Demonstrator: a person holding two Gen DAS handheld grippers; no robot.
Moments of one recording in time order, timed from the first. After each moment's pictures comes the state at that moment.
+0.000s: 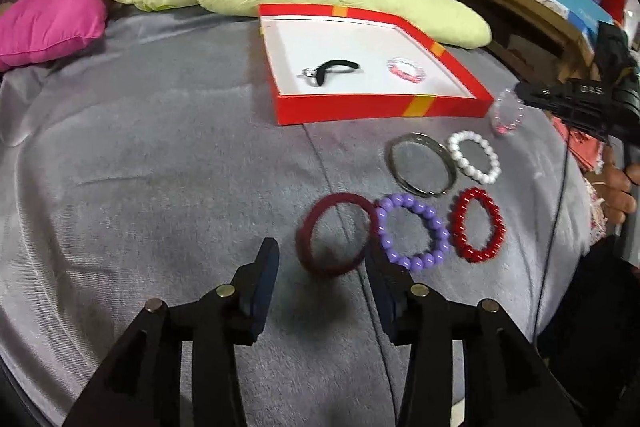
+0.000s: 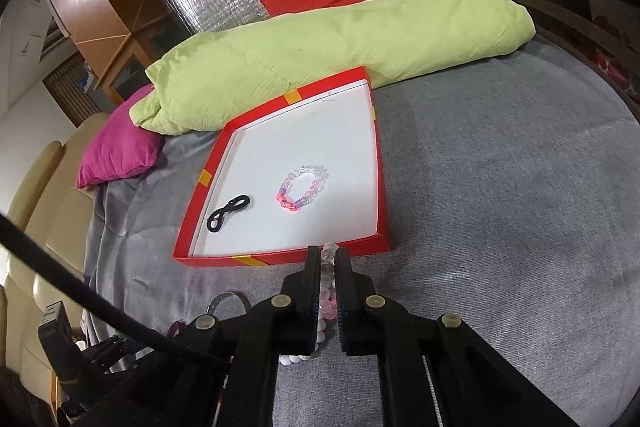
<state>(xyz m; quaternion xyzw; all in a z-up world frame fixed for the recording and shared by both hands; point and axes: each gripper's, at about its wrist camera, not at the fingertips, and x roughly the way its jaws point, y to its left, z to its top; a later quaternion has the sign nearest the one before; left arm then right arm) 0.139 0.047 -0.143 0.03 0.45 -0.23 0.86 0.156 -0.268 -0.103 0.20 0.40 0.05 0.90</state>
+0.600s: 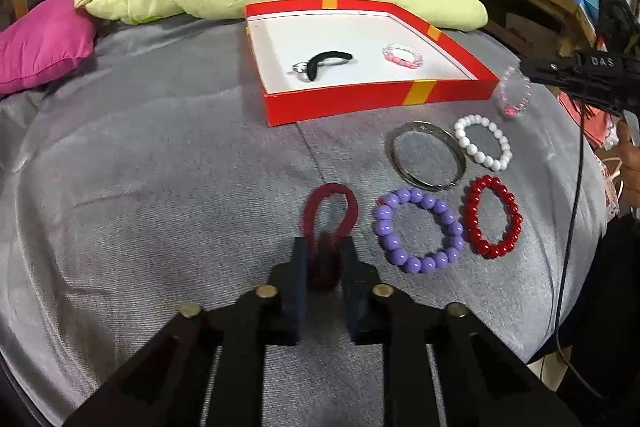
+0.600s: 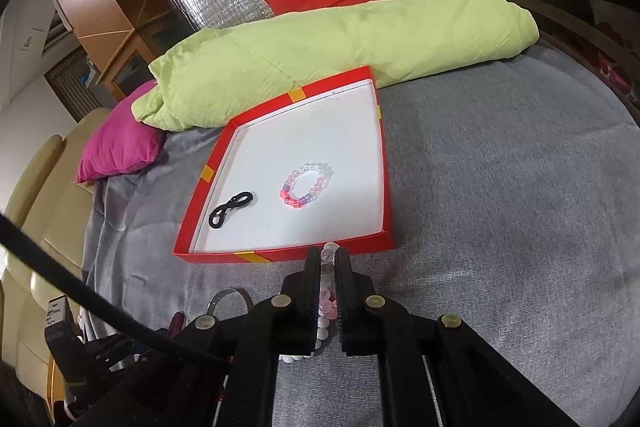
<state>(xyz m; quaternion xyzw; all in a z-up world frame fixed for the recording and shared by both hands) 0.148 0.035 -0.152 0.07 0.45 -0.21 0.87 0.153 -0.265 -0.100 0.19 0.39 0.05 0.90</state>
